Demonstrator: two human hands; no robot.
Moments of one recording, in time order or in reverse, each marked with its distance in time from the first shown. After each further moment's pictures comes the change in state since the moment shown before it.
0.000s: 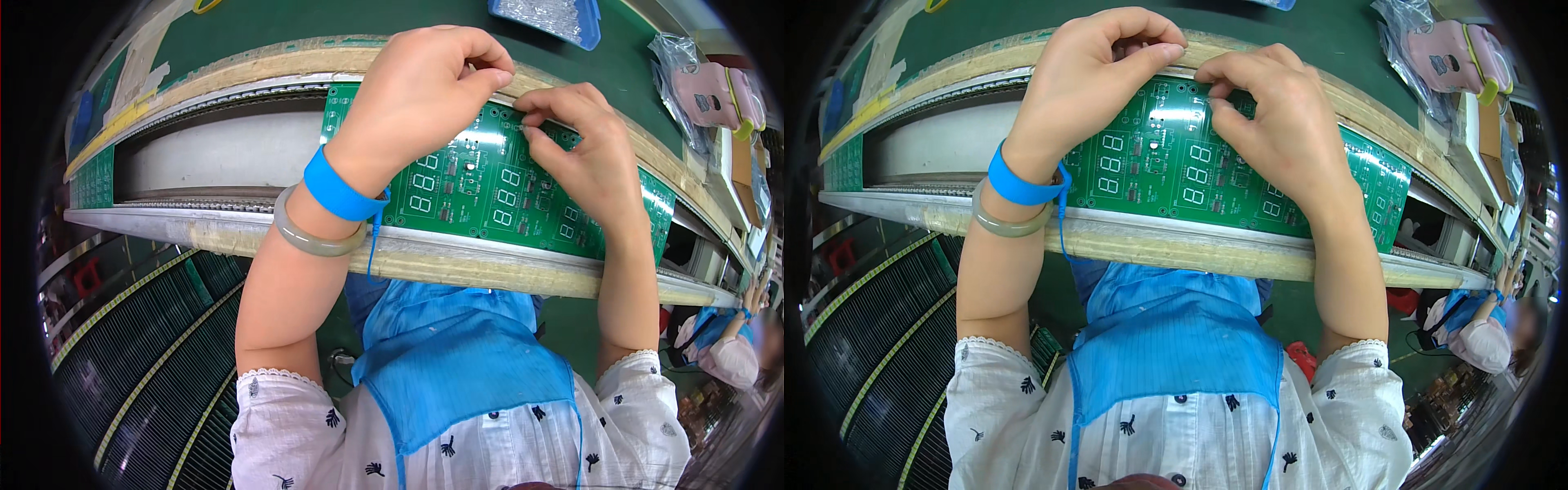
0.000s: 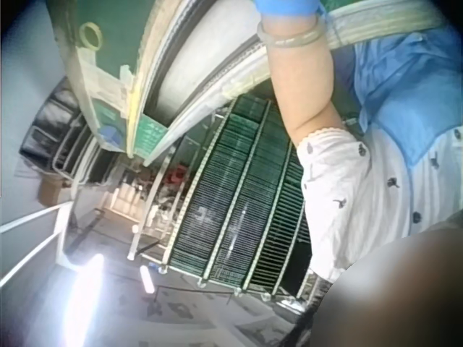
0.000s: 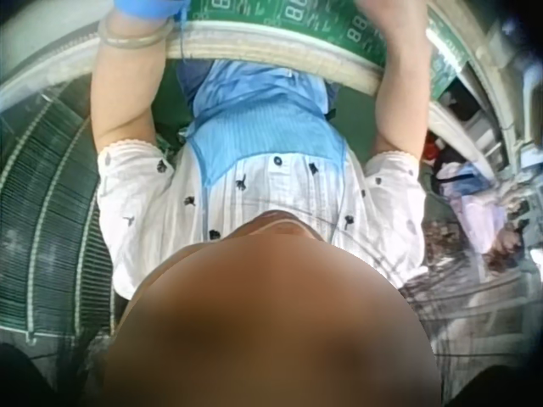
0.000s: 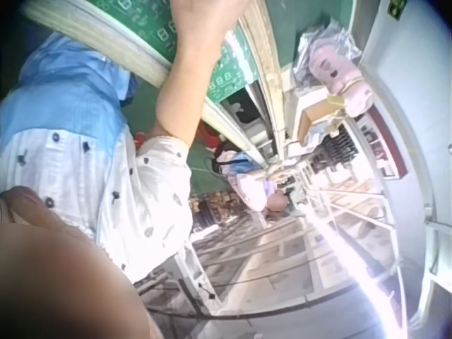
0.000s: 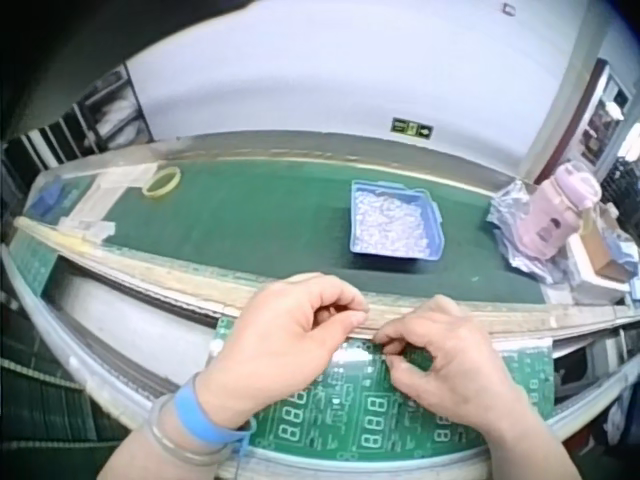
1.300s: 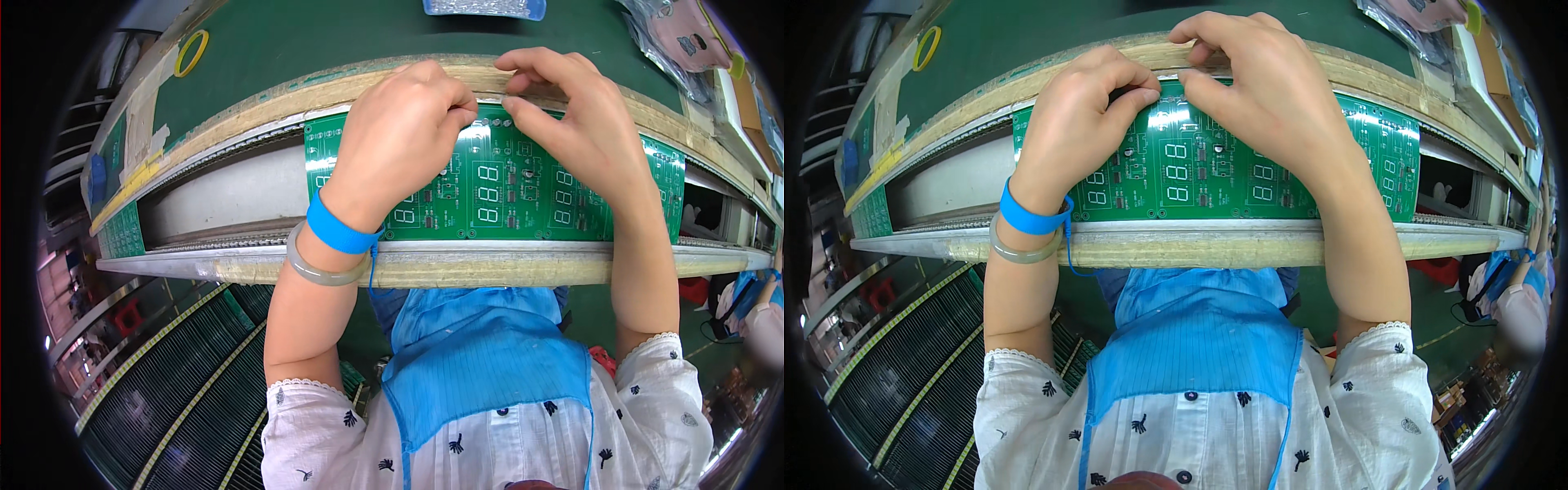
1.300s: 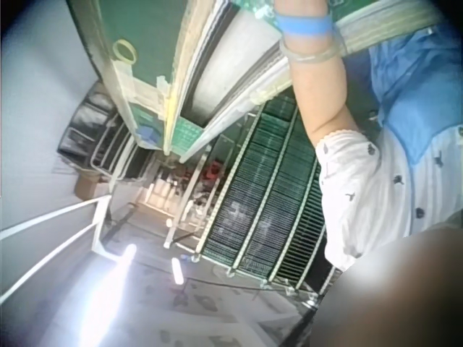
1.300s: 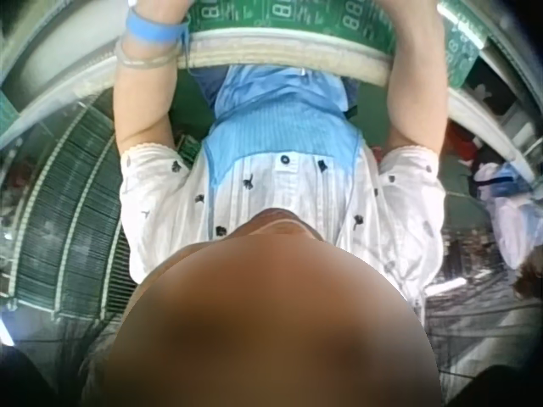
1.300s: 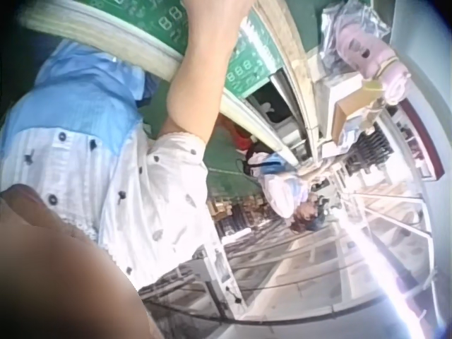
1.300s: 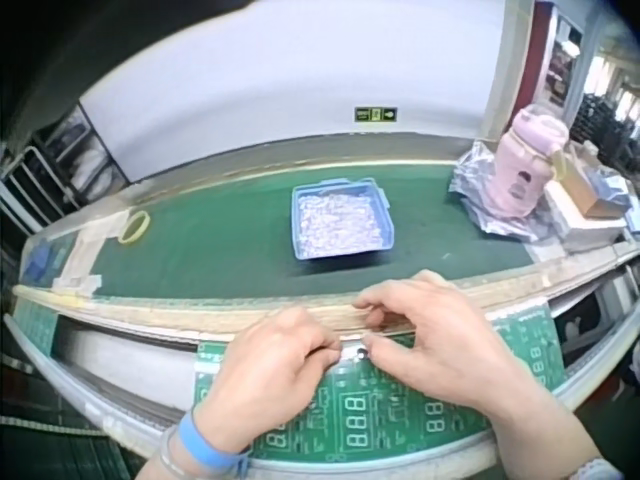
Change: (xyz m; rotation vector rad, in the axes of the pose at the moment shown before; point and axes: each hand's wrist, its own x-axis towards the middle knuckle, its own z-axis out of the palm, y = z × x) left_hand -0.007 0.007 0.014 0.434 -0.206 0.180; right_hand -0.004 0.013 -0.011 0.117 0.099 0.097
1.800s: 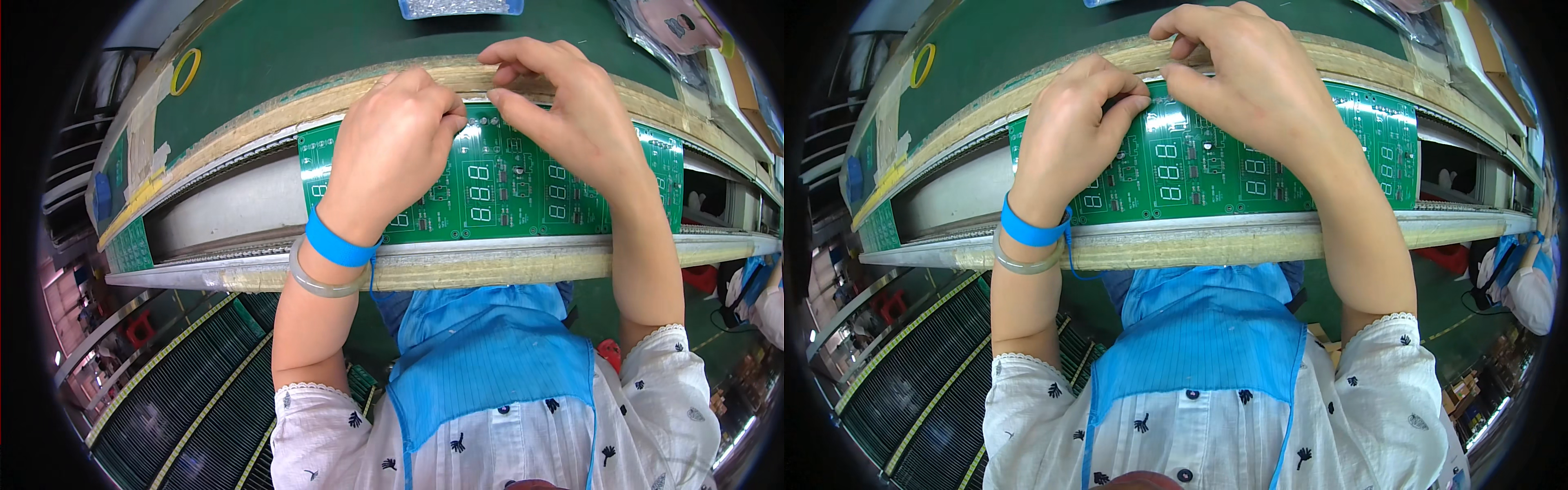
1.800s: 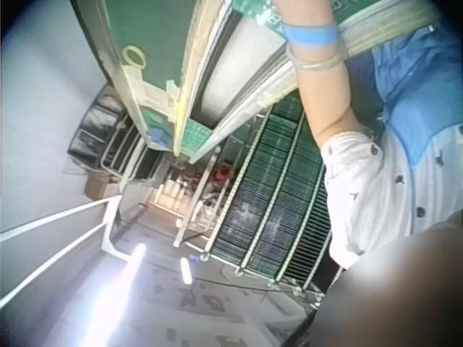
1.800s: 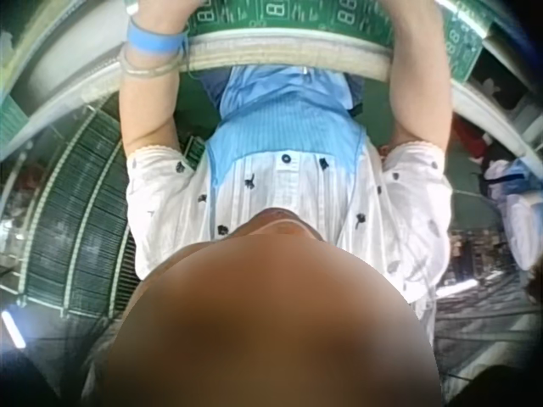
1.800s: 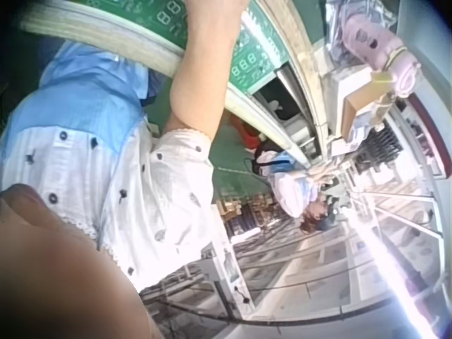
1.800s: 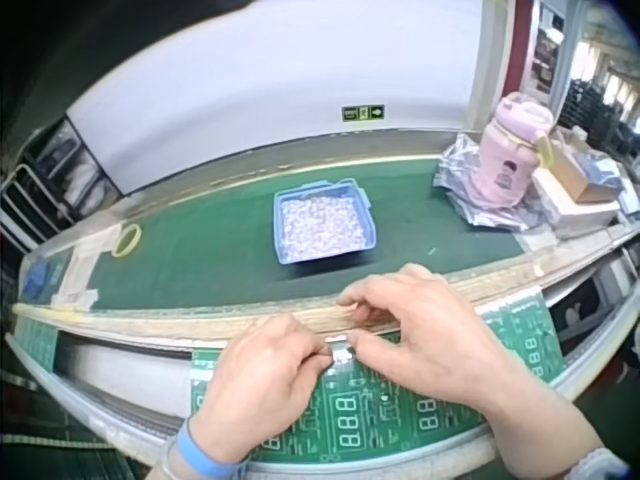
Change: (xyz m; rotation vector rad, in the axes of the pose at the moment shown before) left_hand -0.002 0.009 -0.001 0.105 -0.001 0.046; right_hand 0.000 -0.007 -0.007 0.030 -0.028 0.057
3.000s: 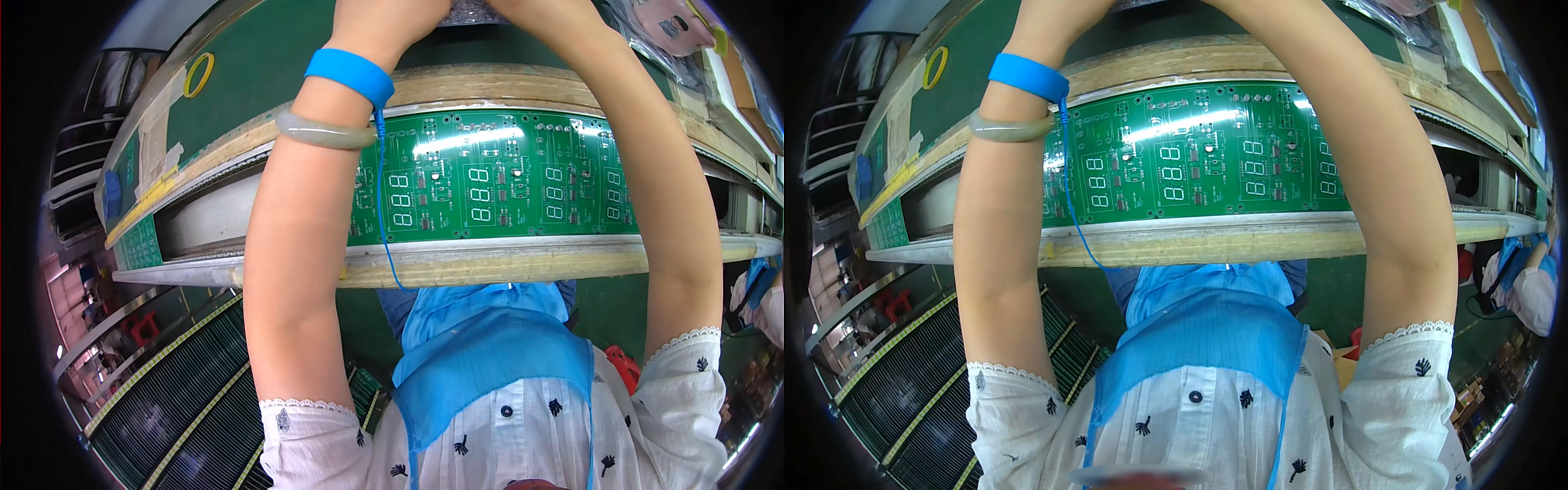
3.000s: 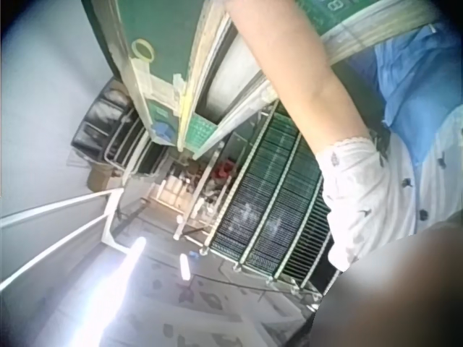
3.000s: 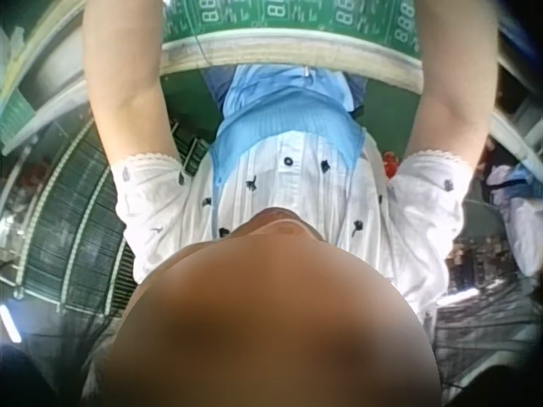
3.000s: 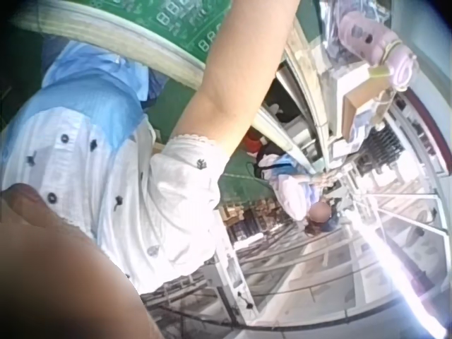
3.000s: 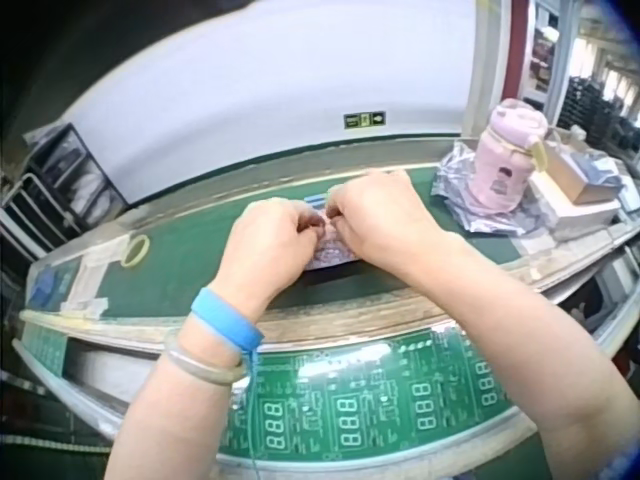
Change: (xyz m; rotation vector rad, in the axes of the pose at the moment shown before) left_hand 0.121 -0.027 -0.020 0.125 0.156 -0.018; right_hand 0.113 0.022 -0.018 -0.641 0.221 -0.232
